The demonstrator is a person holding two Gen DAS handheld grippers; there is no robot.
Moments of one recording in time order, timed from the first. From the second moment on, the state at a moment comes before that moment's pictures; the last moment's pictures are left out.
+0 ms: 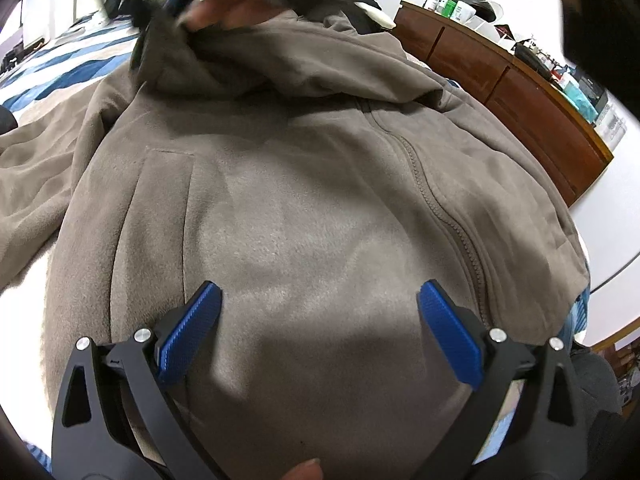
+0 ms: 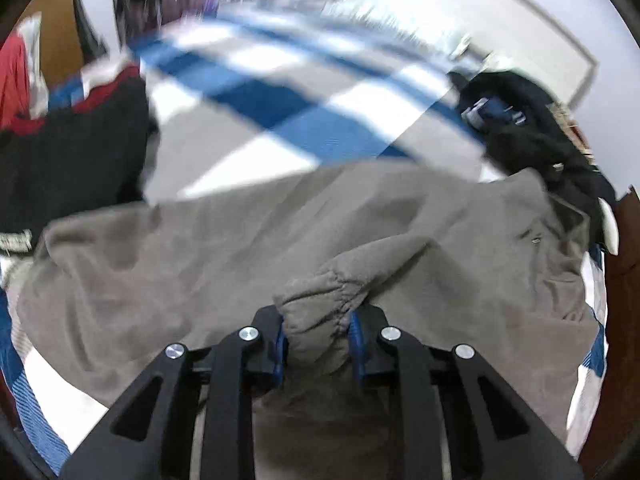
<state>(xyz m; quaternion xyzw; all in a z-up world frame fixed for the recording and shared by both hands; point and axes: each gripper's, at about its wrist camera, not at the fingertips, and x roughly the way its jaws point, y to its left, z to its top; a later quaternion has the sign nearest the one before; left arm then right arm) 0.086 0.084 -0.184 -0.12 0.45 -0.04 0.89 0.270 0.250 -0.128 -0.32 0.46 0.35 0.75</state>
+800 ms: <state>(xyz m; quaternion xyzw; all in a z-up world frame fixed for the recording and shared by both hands) 0.135 0.087 -0.114 -0.01 0.37 -0.07 0.93 0.388 -0.053 -0.135 -0.07 0.48 0.35 0.80</state>
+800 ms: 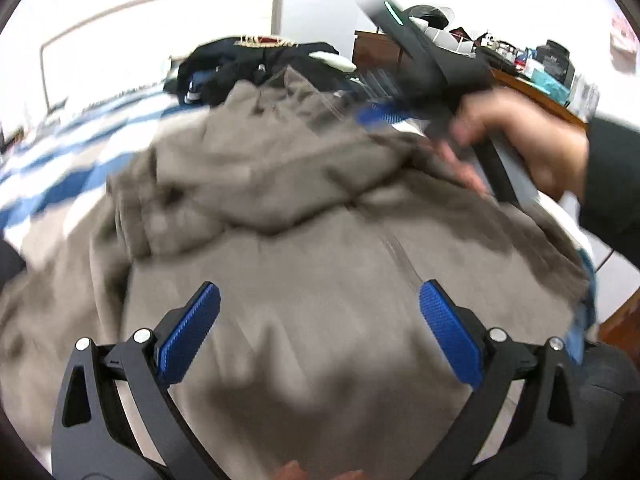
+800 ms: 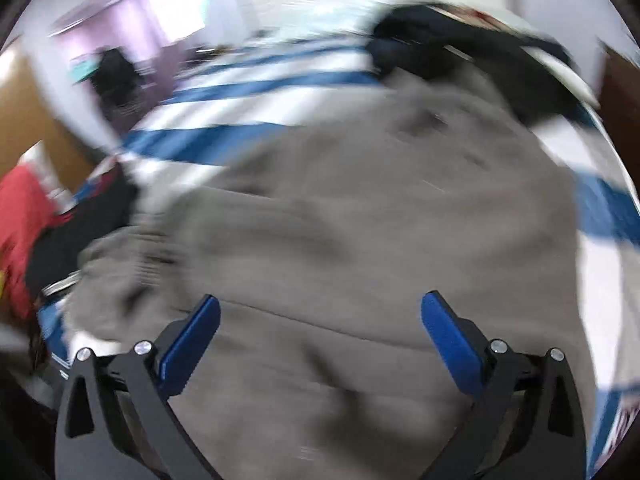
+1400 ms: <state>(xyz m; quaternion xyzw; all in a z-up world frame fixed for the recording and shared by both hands) 0.316 0.137 -0.193 -0.13 0.49 -0.09 0.86 0.406 -0.157 -0.195 -0.01 0.49 0.36 0.79</state>
